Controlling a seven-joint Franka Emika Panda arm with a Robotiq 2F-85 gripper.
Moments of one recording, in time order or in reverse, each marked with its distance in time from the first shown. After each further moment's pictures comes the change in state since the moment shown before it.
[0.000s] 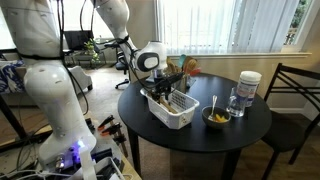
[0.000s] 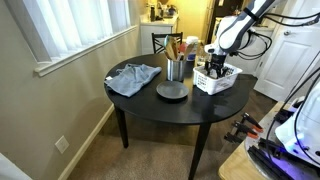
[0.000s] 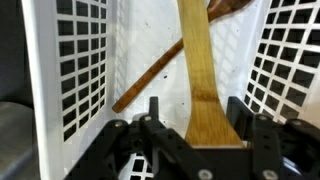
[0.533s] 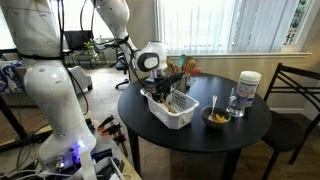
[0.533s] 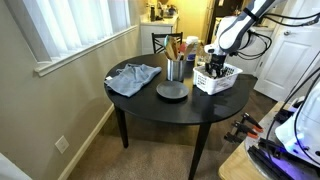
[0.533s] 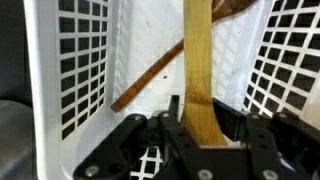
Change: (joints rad) arm 0.000 0.002 0.001 0.001 -0.003 0.000 -0.006
